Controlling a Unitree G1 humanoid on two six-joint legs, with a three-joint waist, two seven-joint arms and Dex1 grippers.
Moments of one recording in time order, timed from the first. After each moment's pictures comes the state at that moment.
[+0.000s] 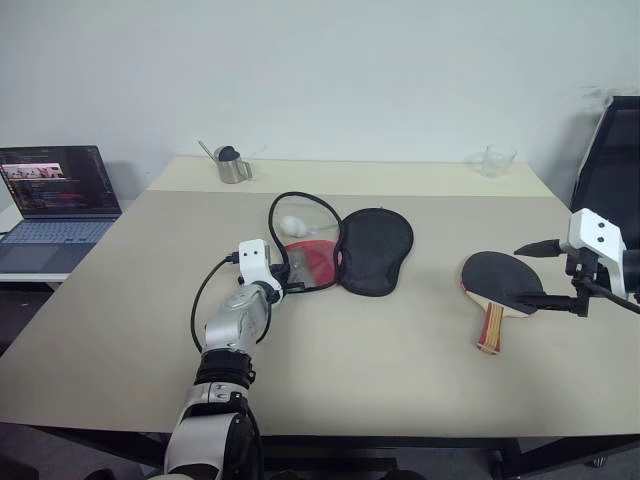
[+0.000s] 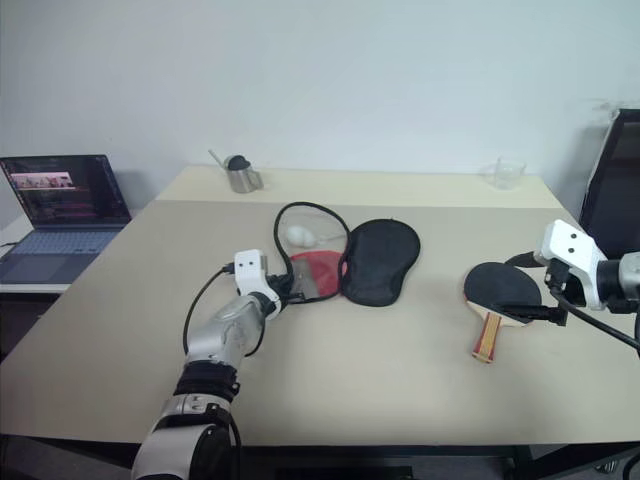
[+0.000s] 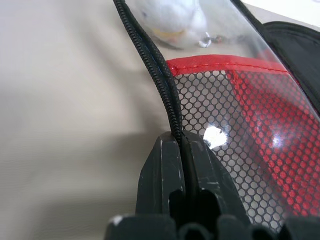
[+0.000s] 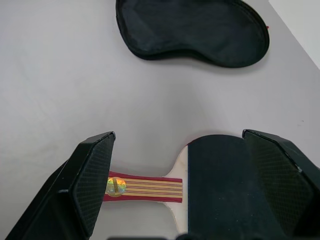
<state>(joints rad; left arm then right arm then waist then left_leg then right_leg) -0.70 0.15 0.22 0.54 -0.24 0.43 -0.18 -0.44 -1.13 -0.14 0.00 0.30 0.40 1.26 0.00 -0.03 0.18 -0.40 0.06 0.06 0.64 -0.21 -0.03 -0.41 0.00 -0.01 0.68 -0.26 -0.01</state>
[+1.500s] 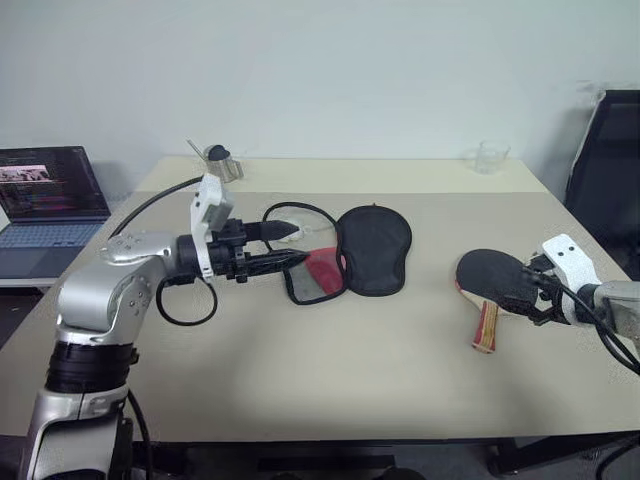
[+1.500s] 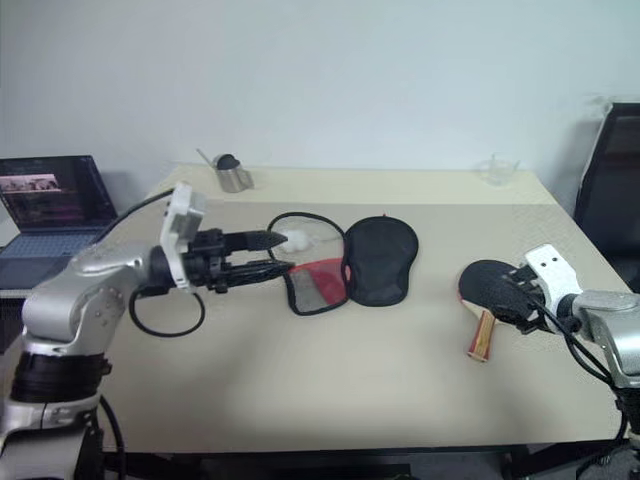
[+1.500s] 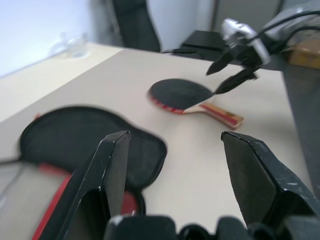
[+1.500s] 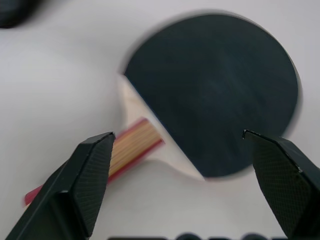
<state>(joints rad) -0.71 0.74 0.07 -0.05 -0.60 0.64 -1.15 -0.47 -0.81 -0.20 -0.17 0.25 1.26 0.59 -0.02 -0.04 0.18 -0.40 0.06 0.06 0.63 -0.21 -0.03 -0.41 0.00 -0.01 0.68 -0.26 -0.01</state>
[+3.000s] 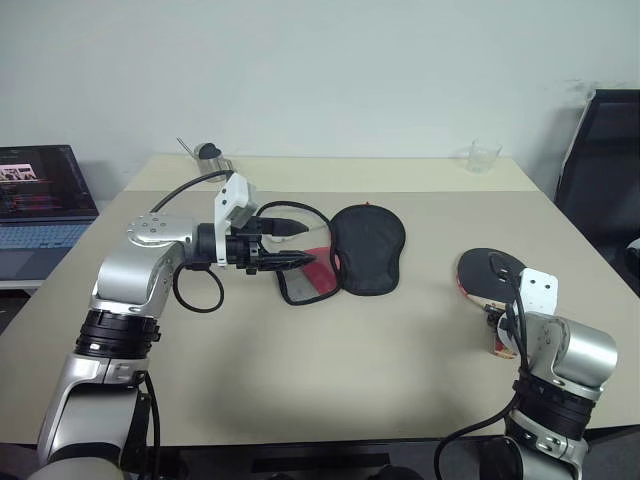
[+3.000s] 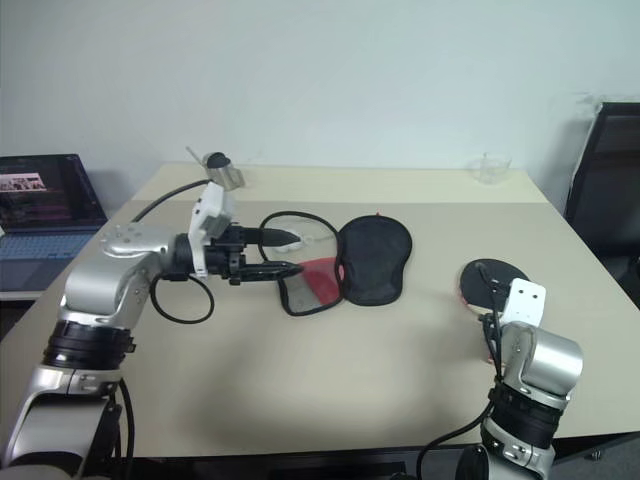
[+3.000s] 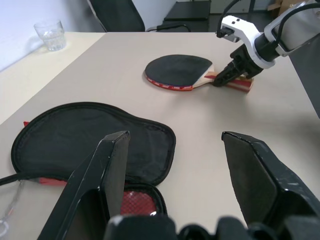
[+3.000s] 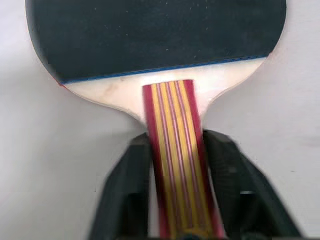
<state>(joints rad) -0.80 0.73 -0.03 0.15 -0.42 0.45 -1.27 -0.57 -0.06 -0.53 -0.33 -0.06 1.54 -0.08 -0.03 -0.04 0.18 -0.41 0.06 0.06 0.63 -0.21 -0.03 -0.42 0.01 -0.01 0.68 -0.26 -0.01</state>
